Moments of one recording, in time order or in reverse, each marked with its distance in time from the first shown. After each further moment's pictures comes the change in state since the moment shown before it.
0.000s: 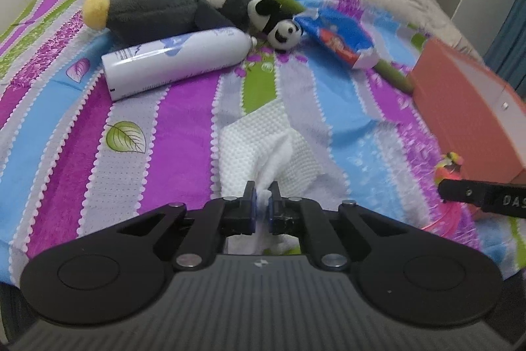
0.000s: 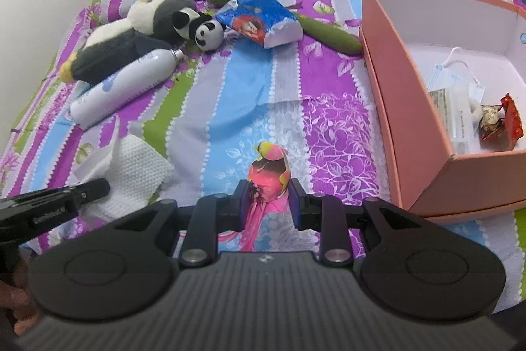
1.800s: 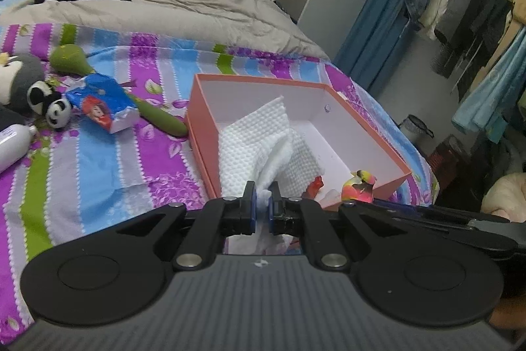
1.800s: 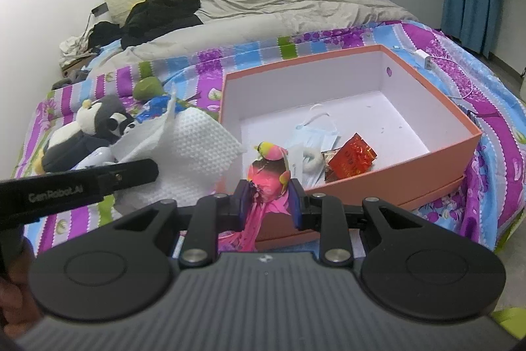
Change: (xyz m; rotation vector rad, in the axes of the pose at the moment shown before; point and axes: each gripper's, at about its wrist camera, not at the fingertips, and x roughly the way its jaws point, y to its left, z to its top) left arm -0.059 -0.221 0.058 0.241 -0.028 -0.457; right arm -0.132 -0.116 0.007 0.179 -0.228 -0.165
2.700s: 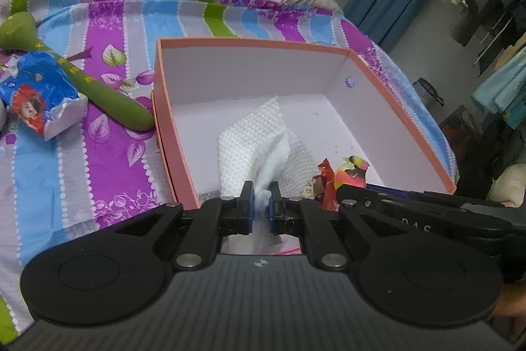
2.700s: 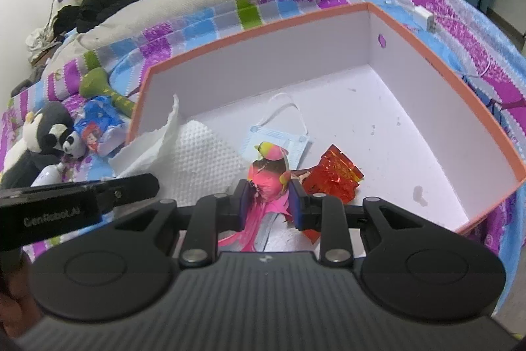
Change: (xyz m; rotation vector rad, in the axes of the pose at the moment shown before) left arm 0.172 0.004 0.058 -0.026 0.214 -0.002; right arm 0.126 -0.069 0.056 0.087 0.179 -0.031
